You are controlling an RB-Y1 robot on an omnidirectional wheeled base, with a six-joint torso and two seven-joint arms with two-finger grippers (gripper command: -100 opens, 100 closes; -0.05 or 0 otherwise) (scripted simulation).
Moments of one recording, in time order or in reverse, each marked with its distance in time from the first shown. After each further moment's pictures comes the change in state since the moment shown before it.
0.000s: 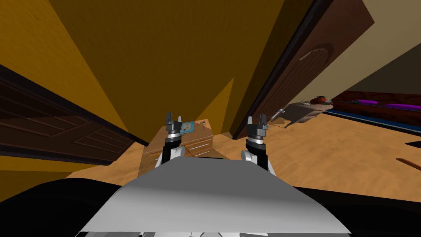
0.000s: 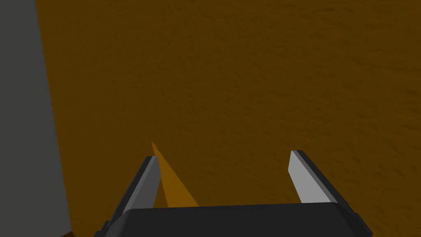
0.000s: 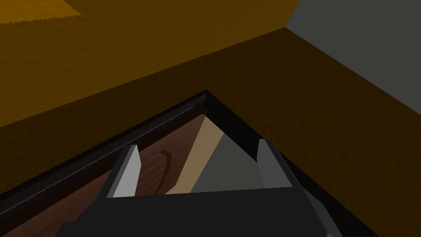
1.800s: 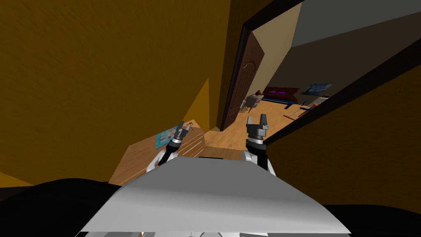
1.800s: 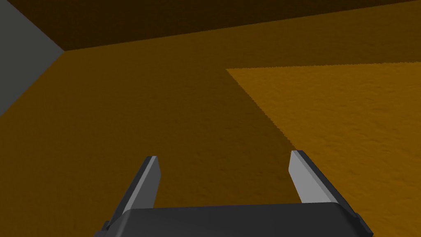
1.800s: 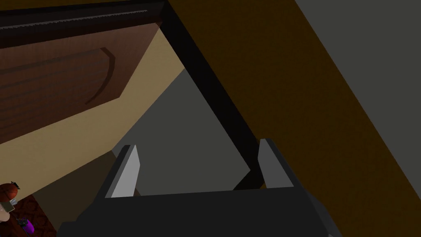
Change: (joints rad) left arm -0.022 0.407 -0.042 0.315 -0.193 -0.239 0.394; right arm 0.000 0.000 0.000 0.000 0.000 0.000 0.000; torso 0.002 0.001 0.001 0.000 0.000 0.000
